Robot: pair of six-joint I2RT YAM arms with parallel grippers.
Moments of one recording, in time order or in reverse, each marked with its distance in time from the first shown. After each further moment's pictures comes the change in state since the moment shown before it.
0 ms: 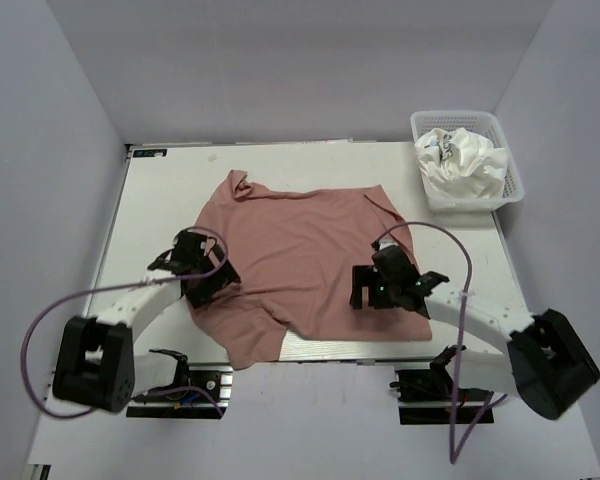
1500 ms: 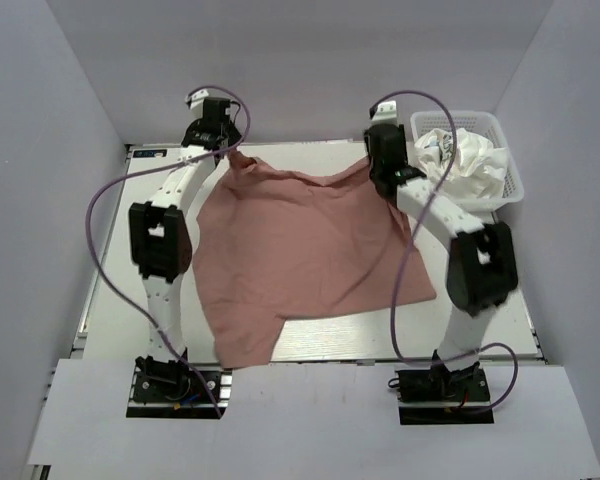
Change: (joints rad) left arm 0.009 0.841 1.352 -0.038 -0.410 0.145; right arm -0.187 0.548 0.883 0.280 0.550 -0.615
